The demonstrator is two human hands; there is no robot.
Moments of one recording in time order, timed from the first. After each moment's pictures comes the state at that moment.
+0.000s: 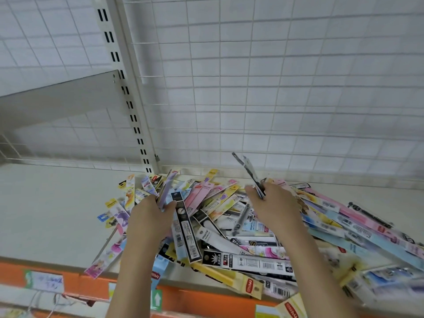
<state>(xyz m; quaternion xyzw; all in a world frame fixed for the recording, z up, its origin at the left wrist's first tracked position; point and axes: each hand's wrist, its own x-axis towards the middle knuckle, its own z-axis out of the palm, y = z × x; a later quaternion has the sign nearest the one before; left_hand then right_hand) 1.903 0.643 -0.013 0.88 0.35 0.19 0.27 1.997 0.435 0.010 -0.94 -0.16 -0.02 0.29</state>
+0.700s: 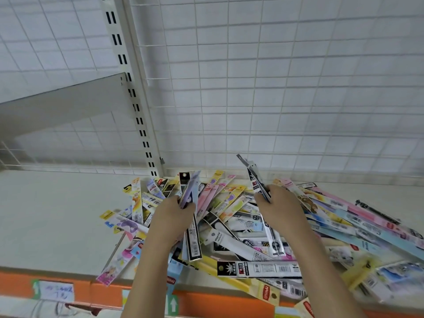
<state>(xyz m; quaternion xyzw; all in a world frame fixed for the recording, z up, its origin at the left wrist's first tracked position) 1.910 0.636 0.002 0.88 0.28 0.09 0.37 1.993 0.448 0.002 -0.94 -0.15 -0.01 0.31</state>
